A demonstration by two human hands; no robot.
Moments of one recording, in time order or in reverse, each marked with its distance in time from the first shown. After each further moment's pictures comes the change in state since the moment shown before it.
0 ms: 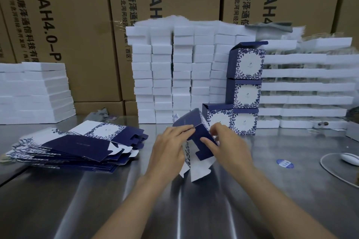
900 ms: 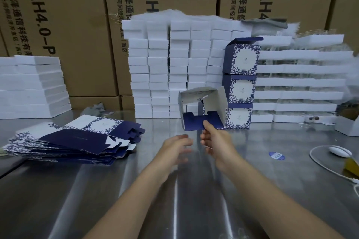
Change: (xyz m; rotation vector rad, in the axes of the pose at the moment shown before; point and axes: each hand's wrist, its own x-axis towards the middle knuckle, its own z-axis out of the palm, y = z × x) left_hand -0.001 0.016 0.016 -1.013 -0.221 -0.931; right_hand -0.002 -0.039 -0.003 1.236 -0.123 0.780
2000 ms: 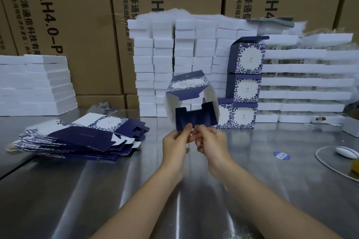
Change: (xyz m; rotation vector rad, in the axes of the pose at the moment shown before) left_hand -0.001 -0.004 0.019 -0.214 0.237 0.212; right_hand -0.023 0.009 0.027 0.009 -0.065 -0.144
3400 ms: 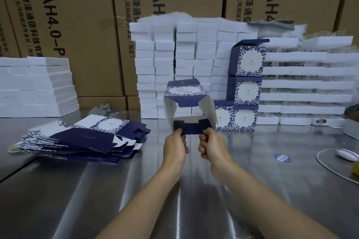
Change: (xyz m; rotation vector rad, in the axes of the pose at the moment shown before) left_hand 0.007 0.007 -0.005 0.234 0.039 -0.002; right_hand 0.001 -0.004 -0.003 -0.086 0.027 0.178
